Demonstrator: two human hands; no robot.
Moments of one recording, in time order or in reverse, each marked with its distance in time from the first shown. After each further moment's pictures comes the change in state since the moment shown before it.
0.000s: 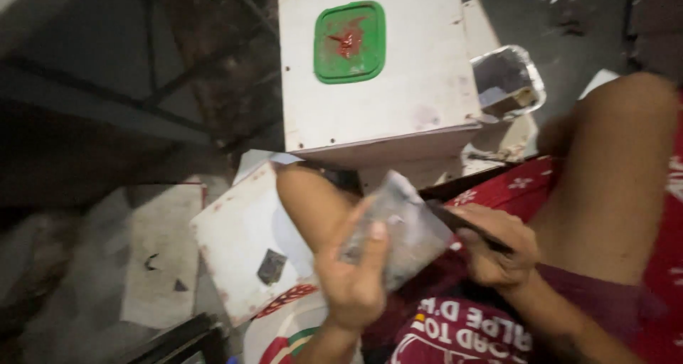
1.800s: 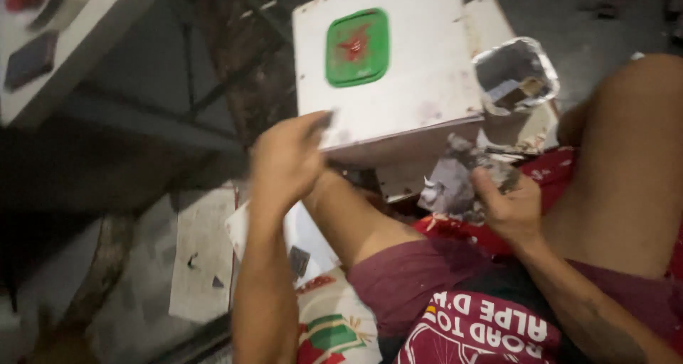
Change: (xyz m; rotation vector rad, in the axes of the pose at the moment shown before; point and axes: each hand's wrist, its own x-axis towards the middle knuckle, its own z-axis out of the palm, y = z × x) left_hand 0.130 -0.004 -0.061 0.999 -0.370 0.242; right_hand 0.006 0.054 -0.002 0.070 0.095 0.510
